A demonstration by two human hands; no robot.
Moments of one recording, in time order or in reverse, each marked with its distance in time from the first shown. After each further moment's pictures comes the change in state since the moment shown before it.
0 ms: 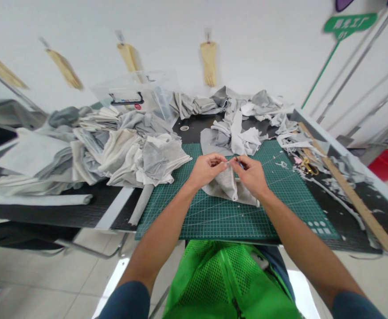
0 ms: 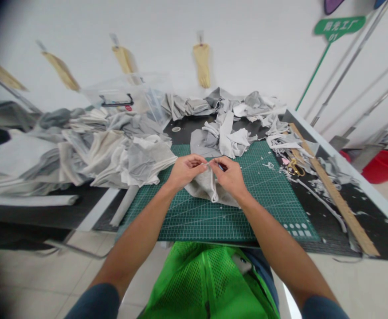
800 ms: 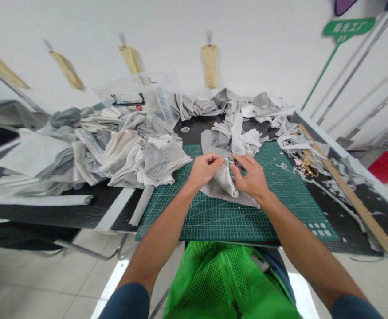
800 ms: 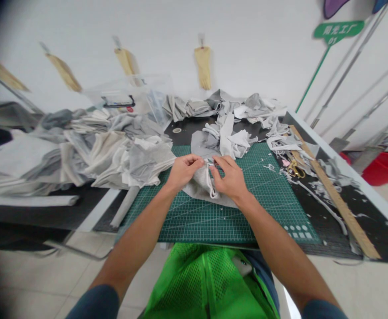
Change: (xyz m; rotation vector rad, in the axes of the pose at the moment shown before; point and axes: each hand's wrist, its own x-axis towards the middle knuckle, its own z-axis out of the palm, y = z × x) left_hand 0.004 0.004 -0.004 0.073 0.148 -0.035; right_hand -0.004 0.002 -0.003 -0.380 0.032 -0.381
